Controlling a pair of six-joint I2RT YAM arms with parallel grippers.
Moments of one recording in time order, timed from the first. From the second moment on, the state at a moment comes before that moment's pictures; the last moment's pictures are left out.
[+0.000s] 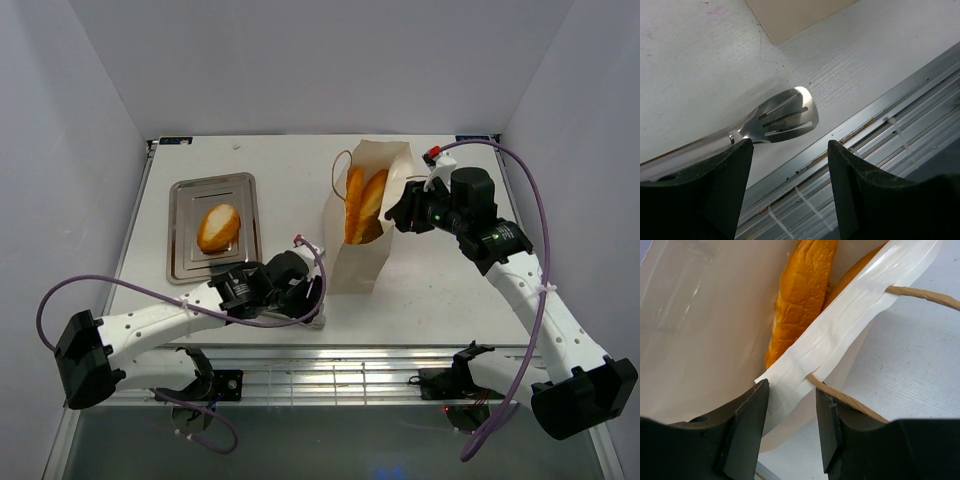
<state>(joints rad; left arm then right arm) -1.03 1.11 0.82 -0.55 -0.15 -0.48 0.38 1.08 1.09 -0.46 -0.30 0.23</state>
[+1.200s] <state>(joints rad) -1.21 1.35 0.83 -0.58 -0.45 -0.31 0.38 1.07 1.09 -0.47 -0.29 0.23</state>
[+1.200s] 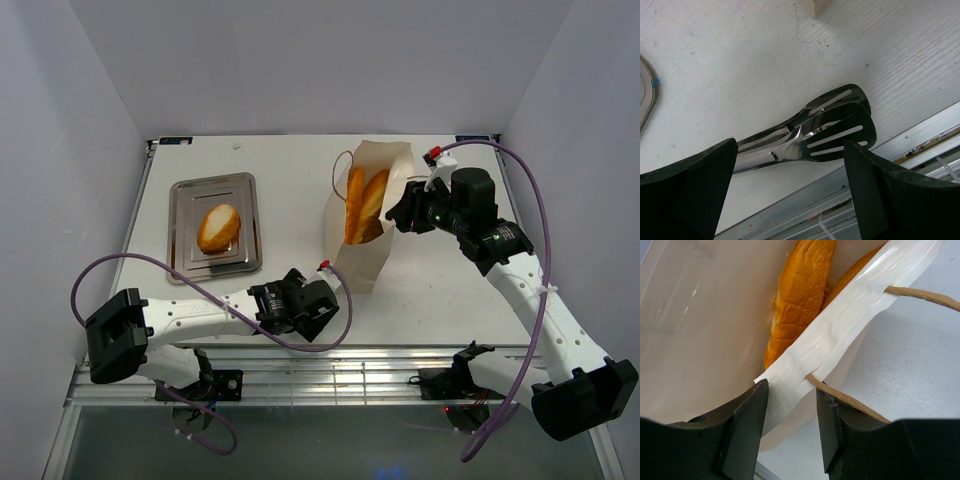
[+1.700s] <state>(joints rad) -1.22 1.23 0.83 -0.65 -0.56 -0.44 0.38 1.08 1.09 -0.47 -0.29 0.23</state>
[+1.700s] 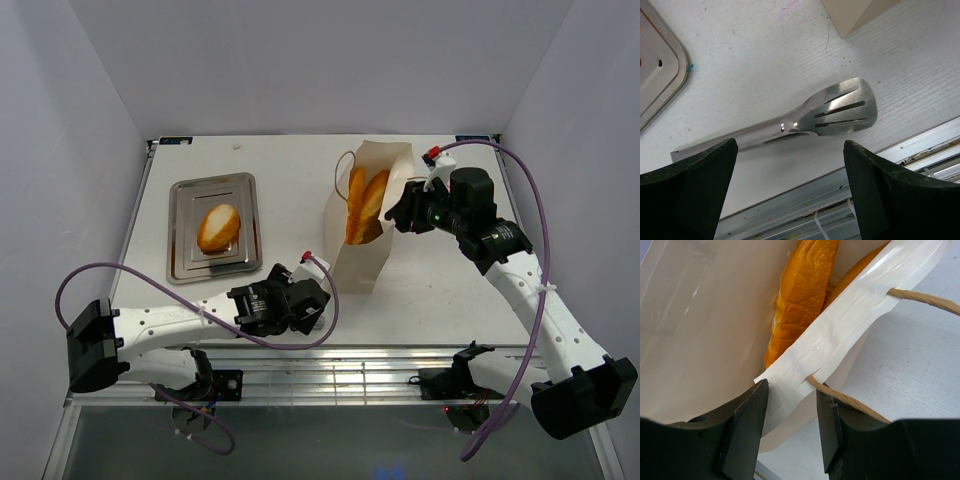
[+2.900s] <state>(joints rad) -1.36 1.73 1.02 -0.88 -0.81 -0.67 0.38 1.08 1.08 -0.47 -0.29 0.23</state>
